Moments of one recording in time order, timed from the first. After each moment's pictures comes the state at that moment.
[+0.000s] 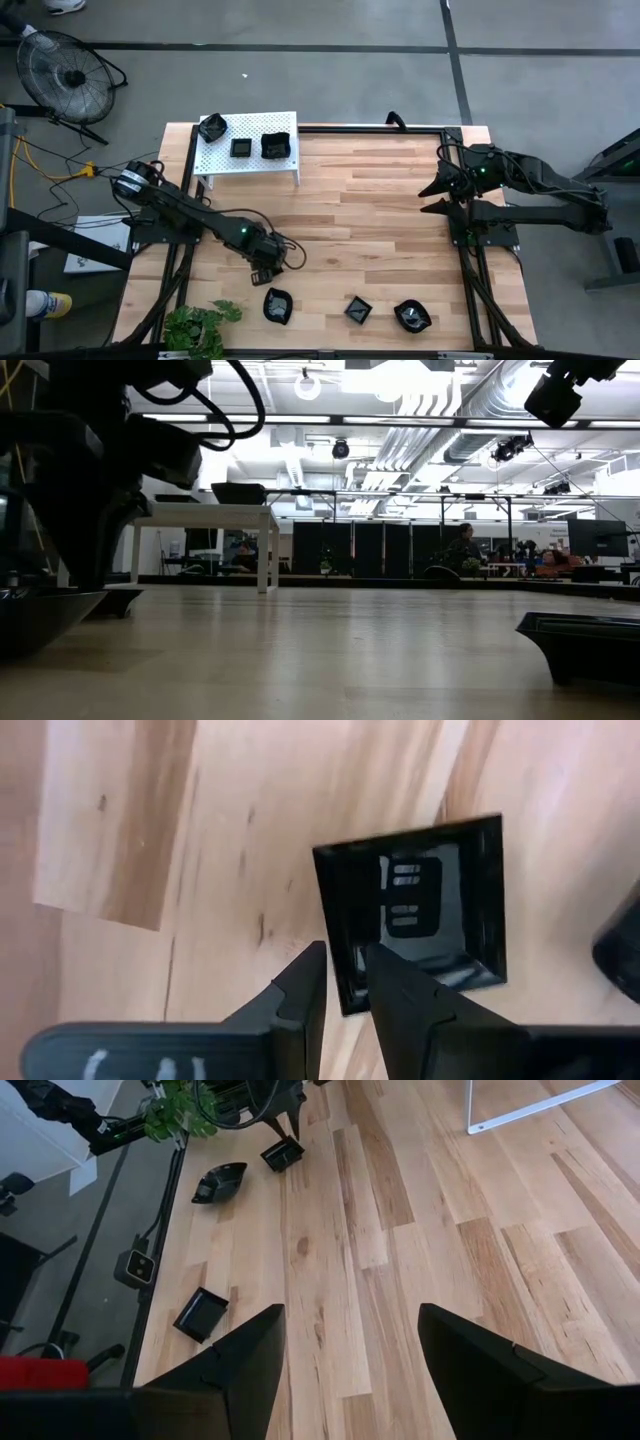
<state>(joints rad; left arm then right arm) -0.38 1.59 0.92 -0.68 -0.01 -0.66 -0.25 0.61 0.87 -0.90 -0.35 0.18</state>
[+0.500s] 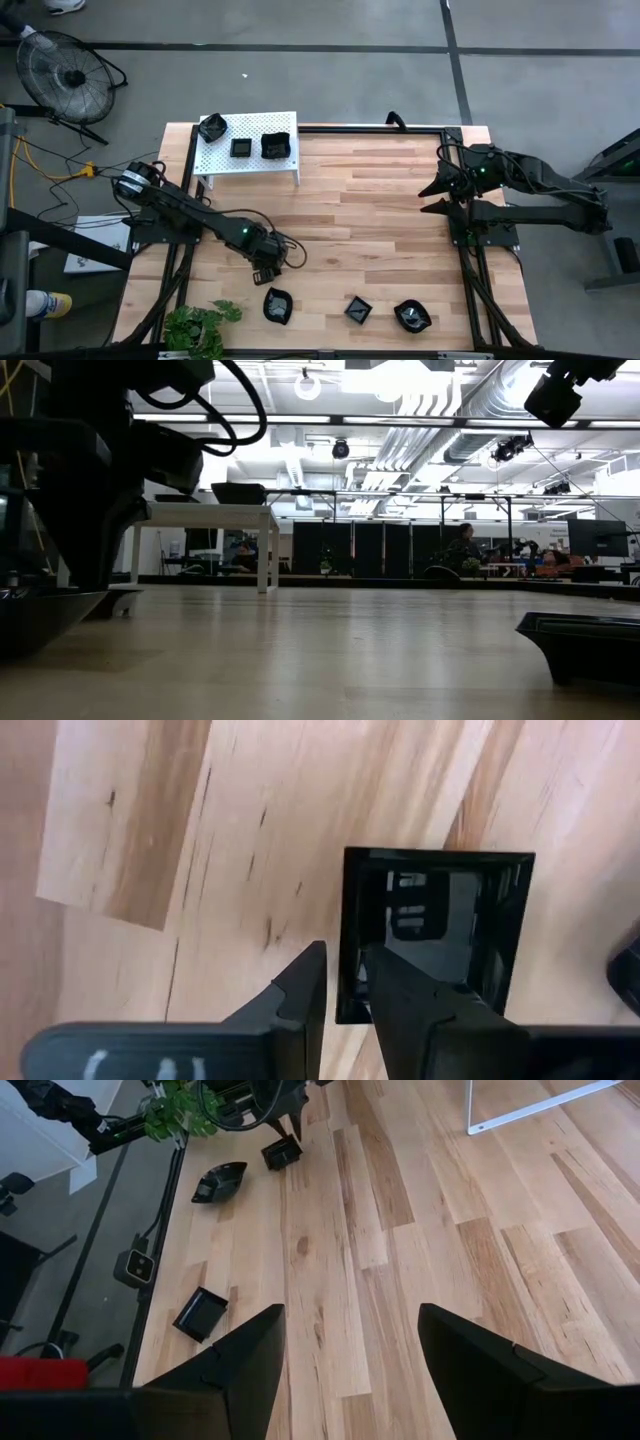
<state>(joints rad) -0.38 1.61 0.92 -0.68 -0.02 -0.69 -0.25 0.61 0.87 -0.90 -0.35 0.18</state>
